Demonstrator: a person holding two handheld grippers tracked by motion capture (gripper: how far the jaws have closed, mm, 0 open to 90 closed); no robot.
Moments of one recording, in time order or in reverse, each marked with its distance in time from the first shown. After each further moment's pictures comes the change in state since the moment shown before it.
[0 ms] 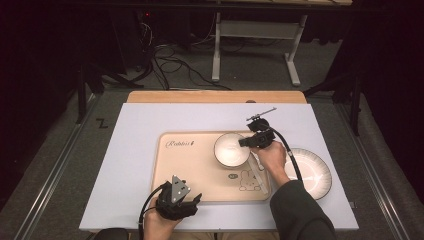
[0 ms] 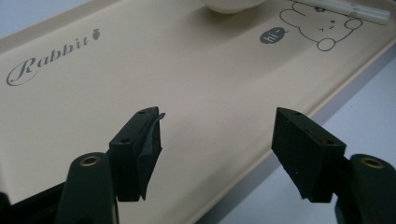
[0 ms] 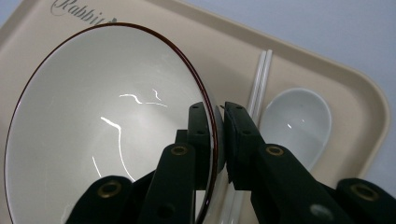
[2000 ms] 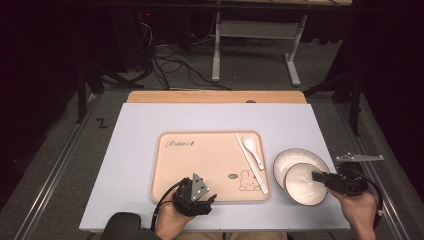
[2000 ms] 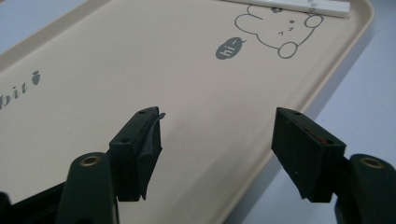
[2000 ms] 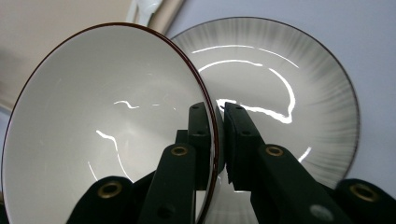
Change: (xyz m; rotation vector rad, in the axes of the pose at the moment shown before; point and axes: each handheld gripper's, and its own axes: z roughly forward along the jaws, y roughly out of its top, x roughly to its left) left arm -0.026 -0.008 0.026 0.064 -0.122 0.118; right arm -0.068 -0.183 -0.152 -0.168 -0.112 0.136
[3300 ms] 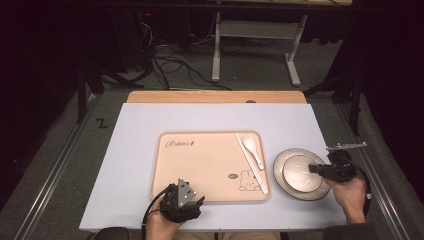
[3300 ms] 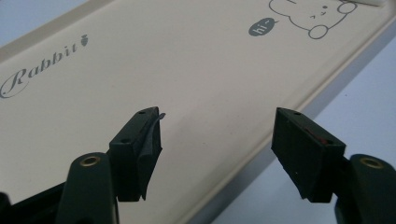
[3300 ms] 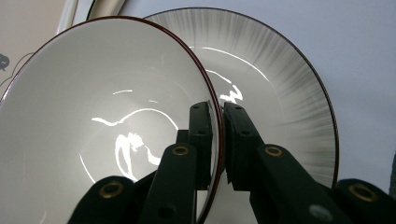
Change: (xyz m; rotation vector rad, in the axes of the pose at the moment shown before) left arm 0.013 -0.004 -0.026 -0.037 0.110 -0.039; right arm -0.029 0.019 0.040 0.101 -0.061 0.007
